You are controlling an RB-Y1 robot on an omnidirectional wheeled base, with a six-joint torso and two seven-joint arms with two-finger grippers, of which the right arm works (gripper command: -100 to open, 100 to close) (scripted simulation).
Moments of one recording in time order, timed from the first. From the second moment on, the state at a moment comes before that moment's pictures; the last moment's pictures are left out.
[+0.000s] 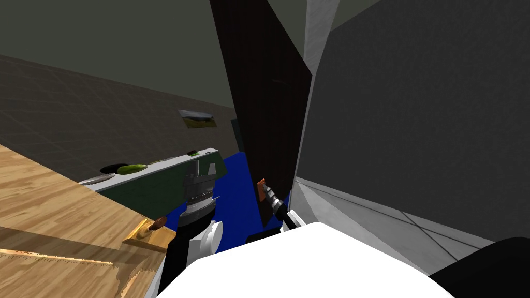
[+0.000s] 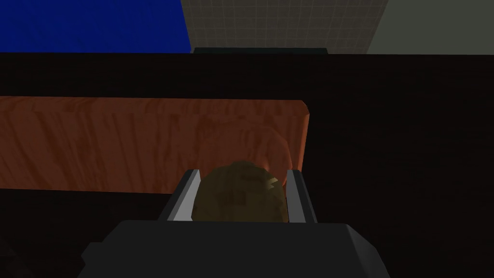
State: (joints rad) arm 0.25 -0.07 0.45 -1.50 0.38 -0.31 -0.30
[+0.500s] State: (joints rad) arm 0.26 -0.08 0.48 -1.51 0.36 -0.32 -0.27
